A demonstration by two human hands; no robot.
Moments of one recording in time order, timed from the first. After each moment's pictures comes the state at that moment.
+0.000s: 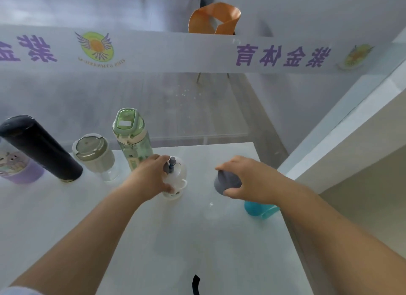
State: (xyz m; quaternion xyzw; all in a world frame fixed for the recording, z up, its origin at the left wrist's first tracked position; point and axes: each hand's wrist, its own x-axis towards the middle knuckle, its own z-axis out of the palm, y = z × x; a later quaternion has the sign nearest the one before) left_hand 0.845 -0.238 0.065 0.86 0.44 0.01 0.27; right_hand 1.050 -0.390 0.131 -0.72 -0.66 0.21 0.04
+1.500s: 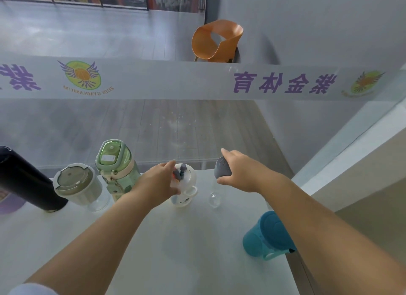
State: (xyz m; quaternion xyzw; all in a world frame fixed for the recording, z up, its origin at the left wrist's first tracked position) left_hand 0.912 -0.197 0.073 0.87 0.44 0.02 0.22; right_hand 1.113 -0.299 0.125 -0.78 -0.59 0.22 0.03
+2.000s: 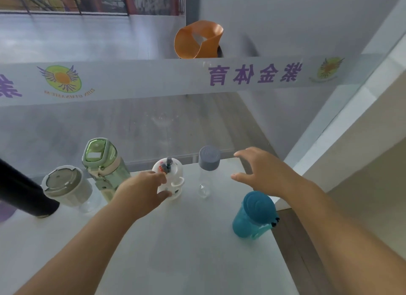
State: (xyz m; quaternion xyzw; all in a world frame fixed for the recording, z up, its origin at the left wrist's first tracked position) left_hand 0.889 -0.239 0.090 0.90 0.40 0.01 0.14; right_hand 1.130 -0.388 0.144 -0.80 -0.57 0.13 0.12
